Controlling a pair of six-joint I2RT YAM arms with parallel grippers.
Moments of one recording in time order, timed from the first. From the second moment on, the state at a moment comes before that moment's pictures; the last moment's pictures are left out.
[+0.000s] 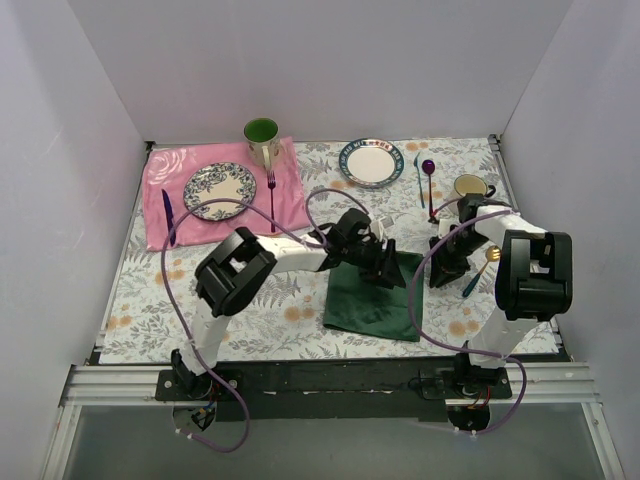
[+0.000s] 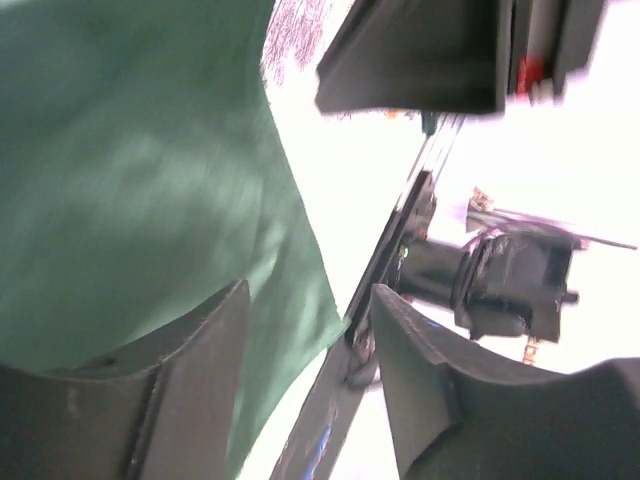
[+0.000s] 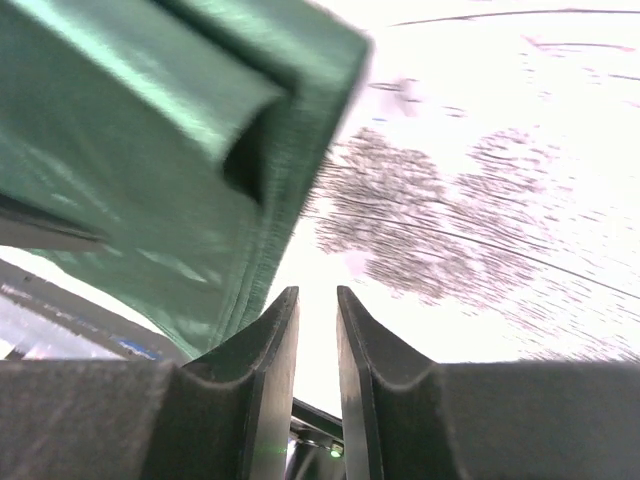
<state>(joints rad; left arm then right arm) -0.89 2.15 1.37 0.16 0.66 -0.86 -0.02 1.73 1.03 -0.92 -0.40 -0.21</state>
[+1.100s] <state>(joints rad) -0.60 1.51 0.77 -0.19 0.68 -0.37 -0.03 1.81 1.38 -0.99 -0.49 -0.36</state>
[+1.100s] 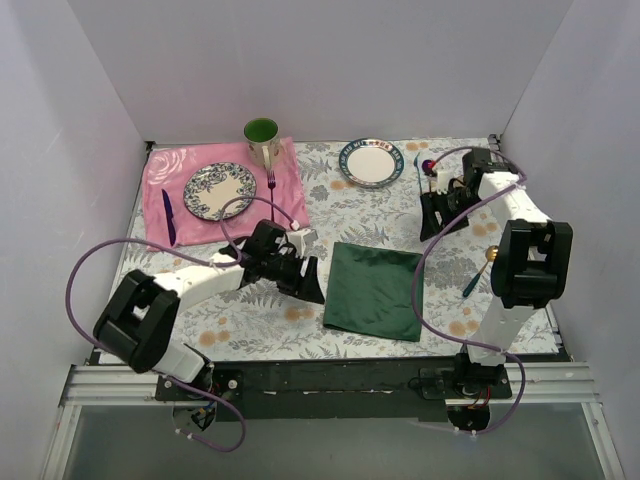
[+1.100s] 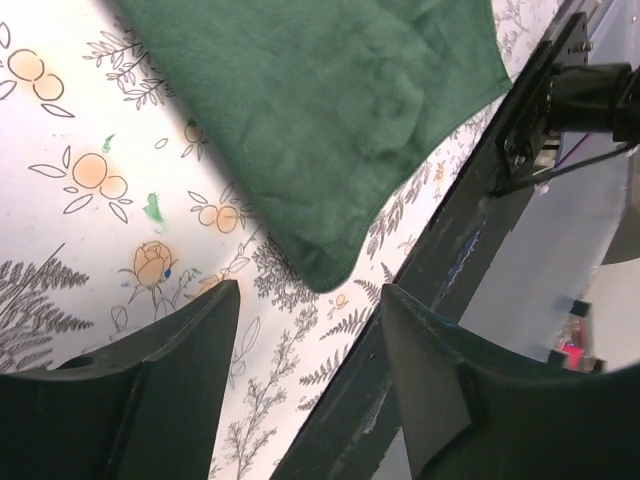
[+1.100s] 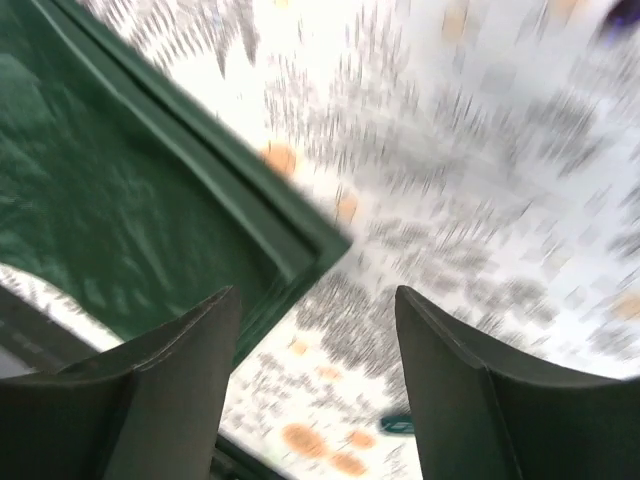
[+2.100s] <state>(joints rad) -1.11 1.31 0.63 -0.16 0.15 0.27 0.15 1.96 1.33 -0.97 -0.46 -0.54</state>
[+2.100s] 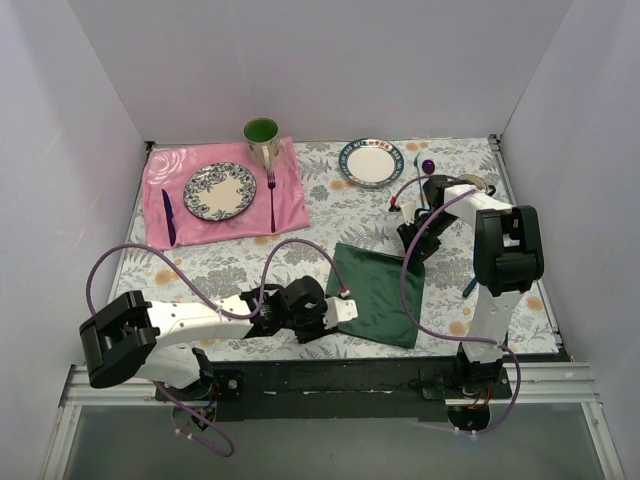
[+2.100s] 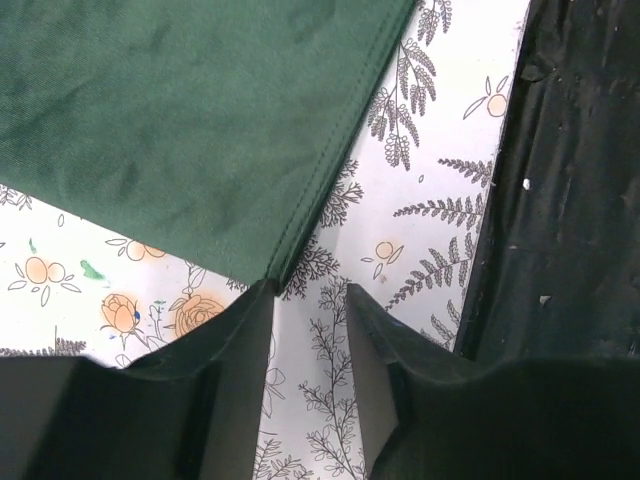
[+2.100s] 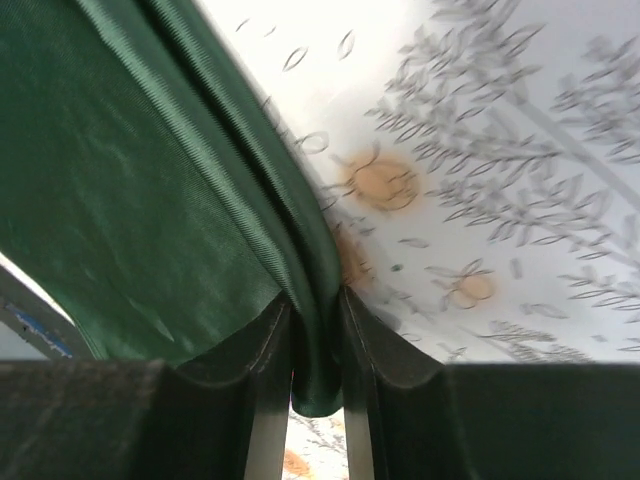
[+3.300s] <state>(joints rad) -0.57 1.44 0.64 -0.02 0.02 0.37 0.26 1.88 1.11 -0.93 -0.81 -0.37</state>
